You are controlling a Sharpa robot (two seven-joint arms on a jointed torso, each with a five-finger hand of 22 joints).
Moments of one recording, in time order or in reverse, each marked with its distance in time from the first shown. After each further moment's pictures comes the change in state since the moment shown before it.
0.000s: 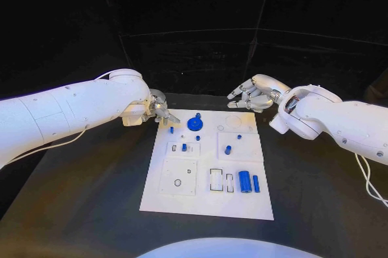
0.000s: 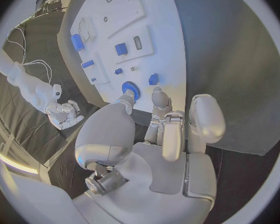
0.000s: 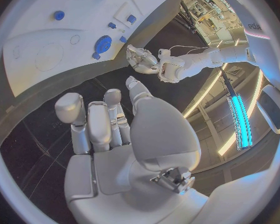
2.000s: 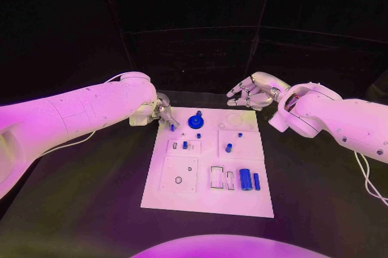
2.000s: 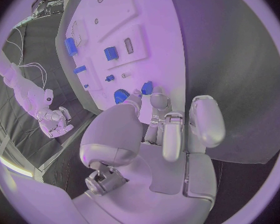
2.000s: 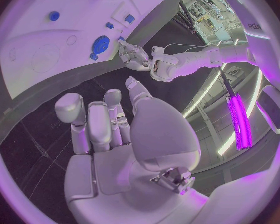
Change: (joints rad) left arm -0.040 0.095 -0.007 -0.148 -0.017 0.063 0.052; left_hand 0.148 0.088 -0.034 -0.046 0.000 0.034 -0.013 0.004 -0.037 0.025 -0.011 0.030 0.010 0.000 0.000 0.000 0.000 0.000 0.016 -0.009 0.030 0.044; right arm -0.001 0.006 0.000 0.003 0.000 -0.001 0.000; right_hand 0.004 0.004 0.000 0.000 0.006 0.000 0.000 0.004 0.000 0.000 0.000 0.000 0.000 0.000 0.000 0.000 0.000 0.000 0.000 0.000 0.000 0.000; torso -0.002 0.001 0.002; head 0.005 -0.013
